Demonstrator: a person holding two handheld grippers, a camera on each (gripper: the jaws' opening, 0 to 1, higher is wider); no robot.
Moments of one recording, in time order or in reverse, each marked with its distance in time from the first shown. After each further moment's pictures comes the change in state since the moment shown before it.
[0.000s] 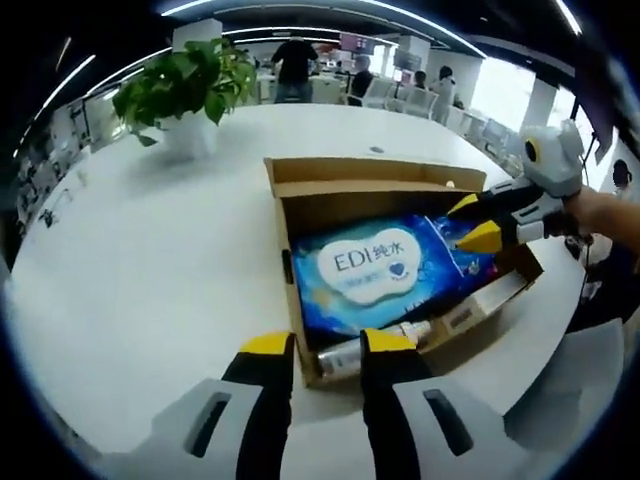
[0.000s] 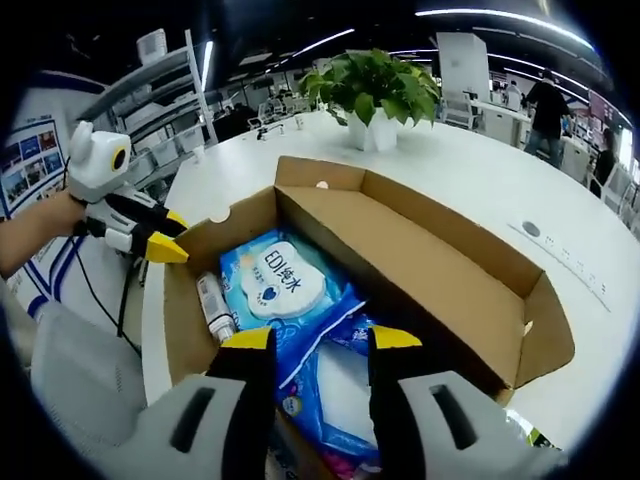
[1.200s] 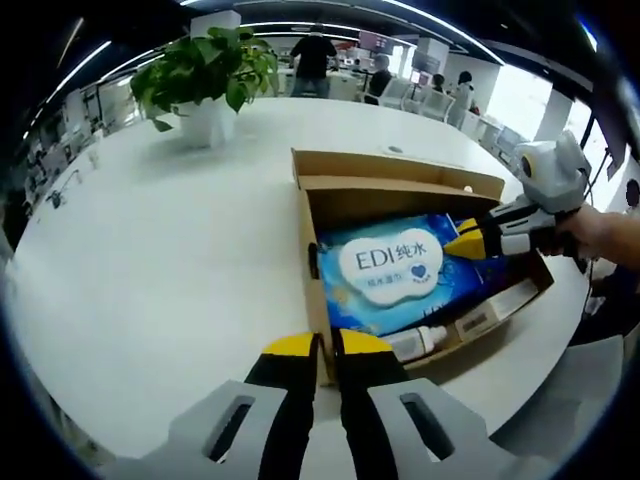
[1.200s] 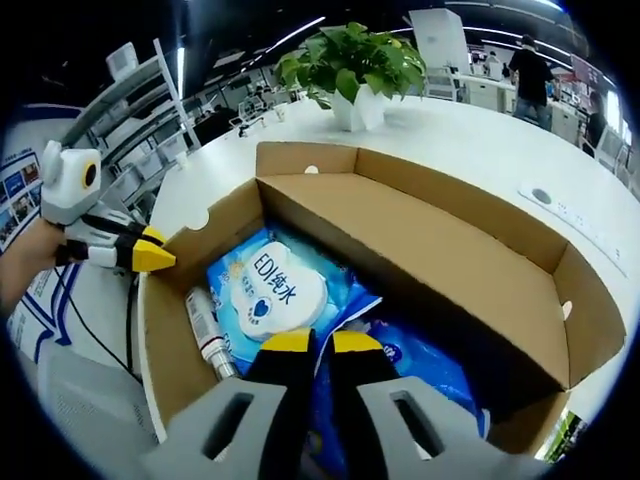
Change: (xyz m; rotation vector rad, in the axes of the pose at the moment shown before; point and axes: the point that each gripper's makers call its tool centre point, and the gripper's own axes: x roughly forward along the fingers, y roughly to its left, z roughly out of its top) left arm 0.004 0.015 -0.004 -0.058 0.011 0.029; right arm 0.028 0.005 -0.006 0.118 0.042 -0.021
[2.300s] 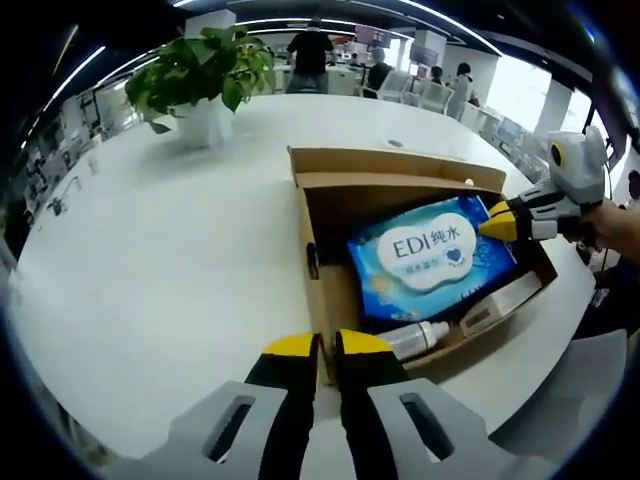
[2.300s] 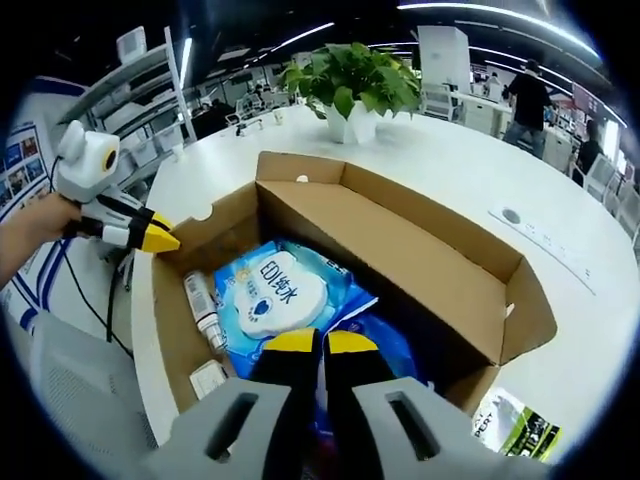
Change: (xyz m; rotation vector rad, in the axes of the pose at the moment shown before) left arm -0.007 -0.007 -0.001 0.030 0.026 0.017; right arm -0.044 -0.014 -0.001 -0.077 -0.020 -0.082
